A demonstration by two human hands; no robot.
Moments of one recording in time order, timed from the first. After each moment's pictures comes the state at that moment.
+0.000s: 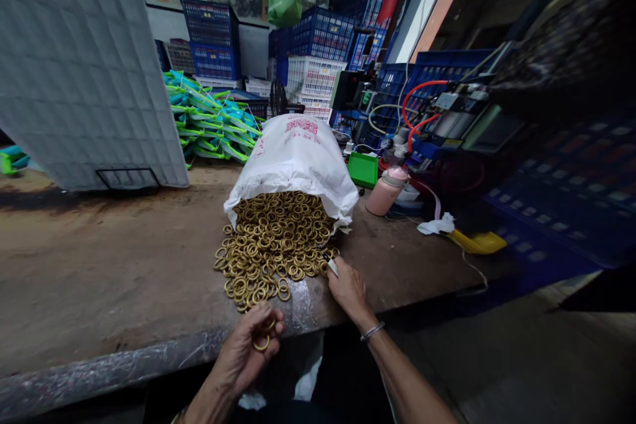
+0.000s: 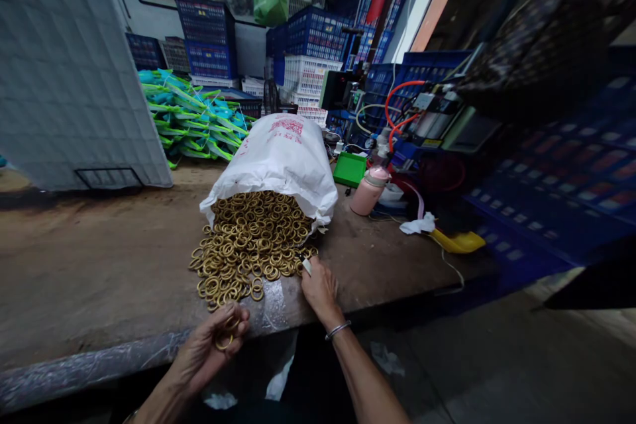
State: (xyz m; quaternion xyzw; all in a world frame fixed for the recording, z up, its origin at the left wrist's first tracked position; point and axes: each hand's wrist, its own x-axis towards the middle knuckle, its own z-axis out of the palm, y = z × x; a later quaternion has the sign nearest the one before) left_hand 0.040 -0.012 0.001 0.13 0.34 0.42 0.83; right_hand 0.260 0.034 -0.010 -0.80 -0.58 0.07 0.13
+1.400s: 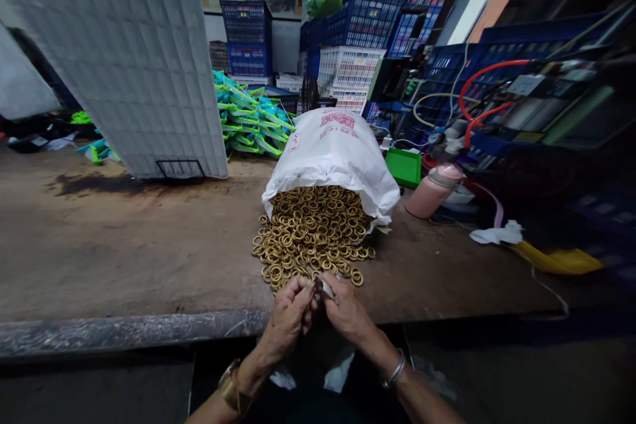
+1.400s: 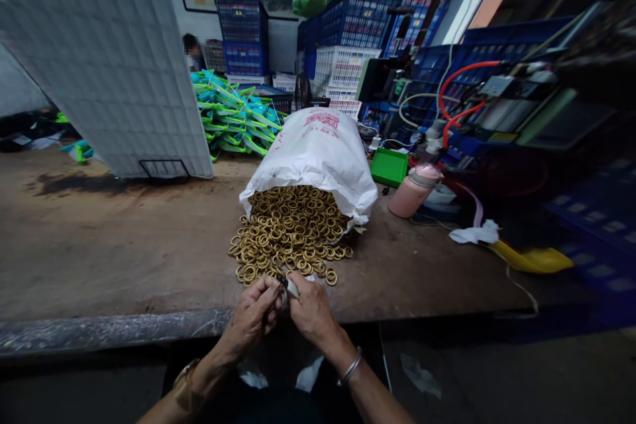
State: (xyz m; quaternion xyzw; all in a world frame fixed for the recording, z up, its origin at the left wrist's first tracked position) left_hand 0.048 -0.004 0.013 0.39 0.40 0.43 0.71; right_hand 0.183 0.010 0.002 -0.57 -0.73 0.26 0.28
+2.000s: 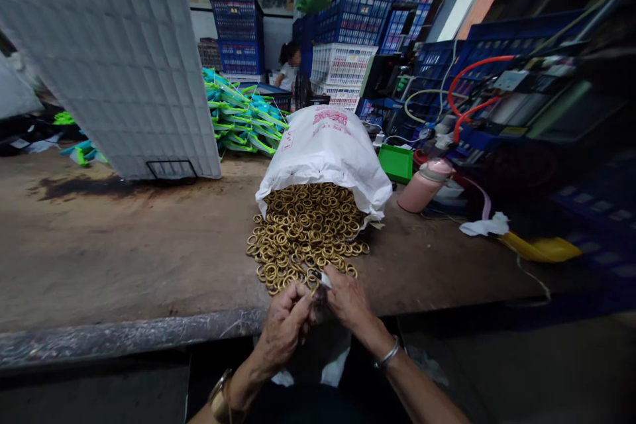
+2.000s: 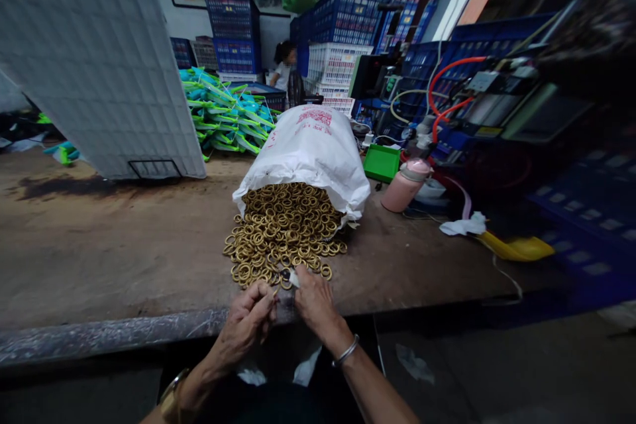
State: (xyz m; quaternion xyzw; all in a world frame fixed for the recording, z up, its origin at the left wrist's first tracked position) left_hand 0.045 -0.014 0.016 0.43 0.39 0.43 0.69; right_hand 0.195 0.010 0.001 -0.65 -0.72 0.16 0.15
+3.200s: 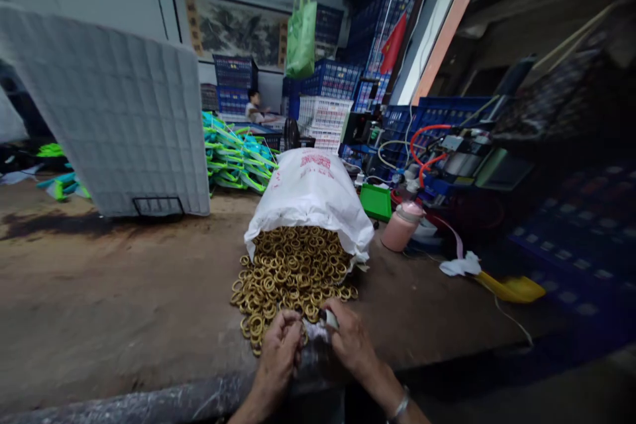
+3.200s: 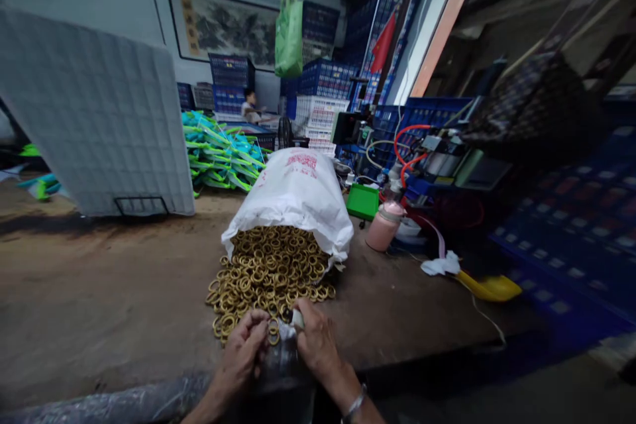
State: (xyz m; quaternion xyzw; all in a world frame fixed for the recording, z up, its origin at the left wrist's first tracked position) left_hand 0.066 0.021 -0.004 0.39 0.46 0.44 0.66; right_hand 0.225 0.024 0.006 -0.59 -0.74 0.12 0.30
